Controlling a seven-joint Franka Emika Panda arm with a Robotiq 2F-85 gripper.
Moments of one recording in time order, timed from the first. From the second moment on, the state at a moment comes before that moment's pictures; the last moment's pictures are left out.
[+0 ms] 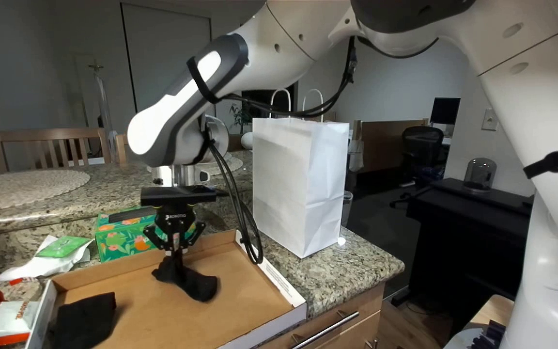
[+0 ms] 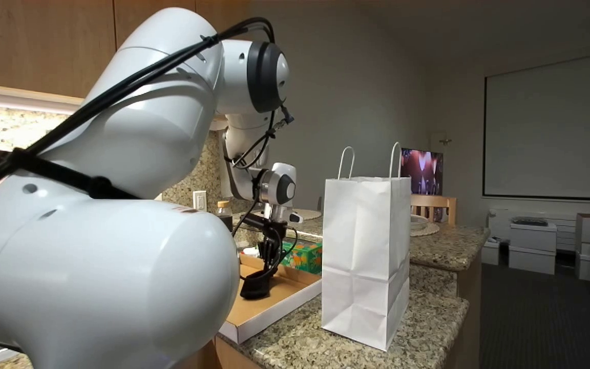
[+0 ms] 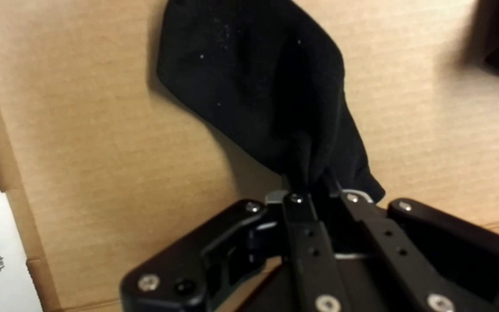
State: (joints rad) arm 0.37 0.55 0.12 -1.75 0.13 2.20 0.62
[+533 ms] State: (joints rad) arm 0.38 0.34 0.13 -1.72 0.10 2.06 0.62
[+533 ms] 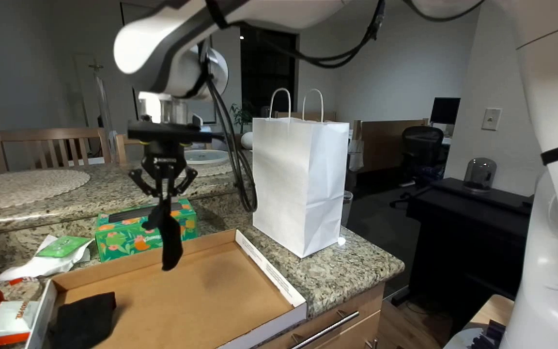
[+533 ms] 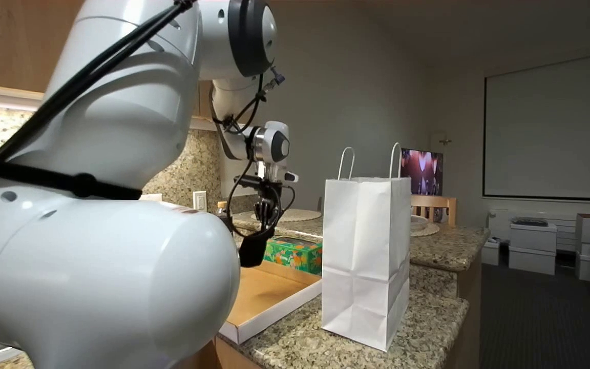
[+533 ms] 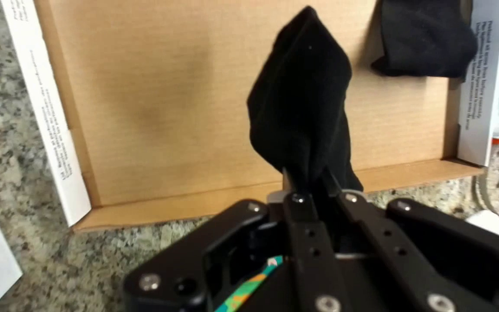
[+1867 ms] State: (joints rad) arm 0.09 0.00 -0.05 -1.17 -0.01 1.28 0.17
